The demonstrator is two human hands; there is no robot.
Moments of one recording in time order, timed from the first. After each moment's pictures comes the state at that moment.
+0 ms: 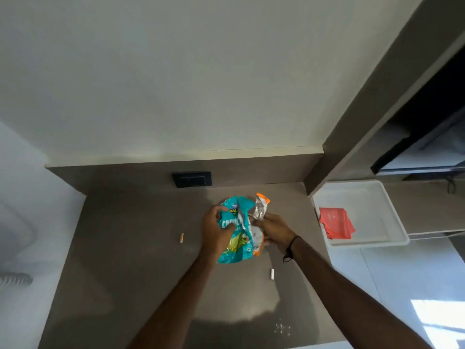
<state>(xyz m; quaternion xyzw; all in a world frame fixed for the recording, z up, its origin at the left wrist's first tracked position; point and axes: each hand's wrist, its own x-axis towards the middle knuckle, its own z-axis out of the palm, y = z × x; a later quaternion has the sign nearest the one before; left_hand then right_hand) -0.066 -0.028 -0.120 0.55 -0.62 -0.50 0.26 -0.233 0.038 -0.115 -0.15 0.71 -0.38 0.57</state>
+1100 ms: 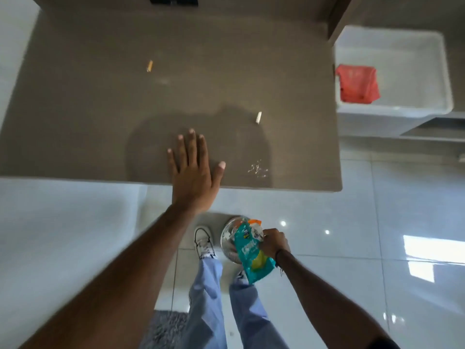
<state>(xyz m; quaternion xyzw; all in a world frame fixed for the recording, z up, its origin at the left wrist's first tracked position) 0.015 0.222 -0.245 0.57 -0.82 -0.11 -0.03 -0.144 0.414 -0.369 -0.29 0.81 0.03 0.51</state>
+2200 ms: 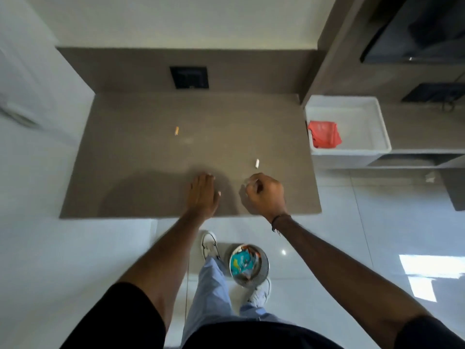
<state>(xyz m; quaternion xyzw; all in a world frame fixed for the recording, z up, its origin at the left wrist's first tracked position) 0.037 0.166 -0.180 0.52 -0.83 -0.19 -0.02 -0.141 0.255 -0.152 -0.47 0.79 -0.35 0.18</state>
